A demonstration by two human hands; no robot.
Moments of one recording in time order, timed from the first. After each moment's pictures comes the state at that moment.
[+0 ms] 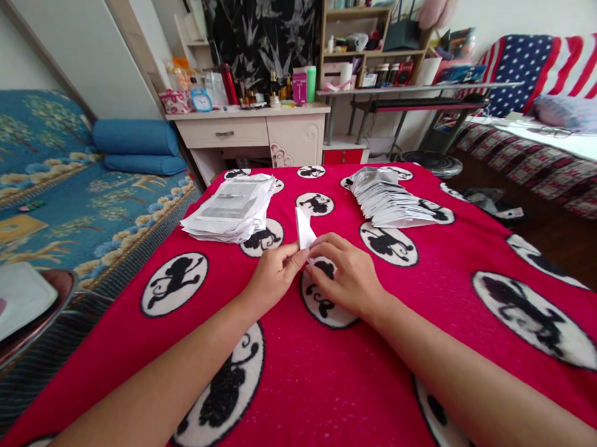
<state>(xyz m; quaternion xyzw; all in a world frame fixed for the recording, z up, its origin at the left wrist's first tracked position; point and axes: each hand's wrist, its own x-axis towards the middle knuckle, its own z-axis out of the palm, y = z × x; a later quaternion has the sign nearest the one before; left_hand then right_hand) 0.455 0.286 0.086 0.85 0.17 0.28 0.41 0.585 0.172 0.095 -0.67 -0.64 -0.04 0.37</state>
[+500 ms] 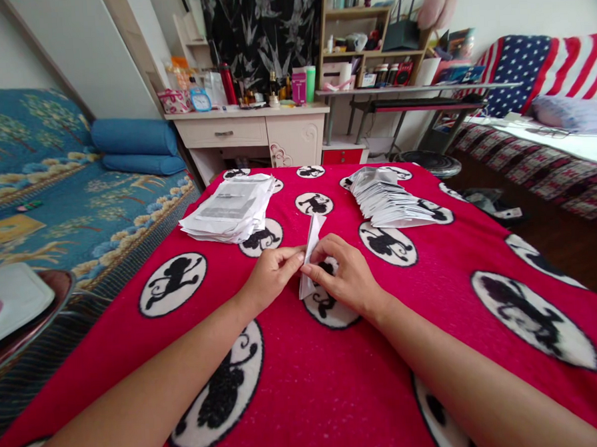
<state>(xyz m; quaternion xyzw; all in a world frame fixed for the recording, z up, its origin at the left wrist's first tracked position) 0.452 0.287 0.091 0.82 0.15 0.25 0.50 0.590 0.177 0.091 -0.65 -0.62 0.04 0.43</state>
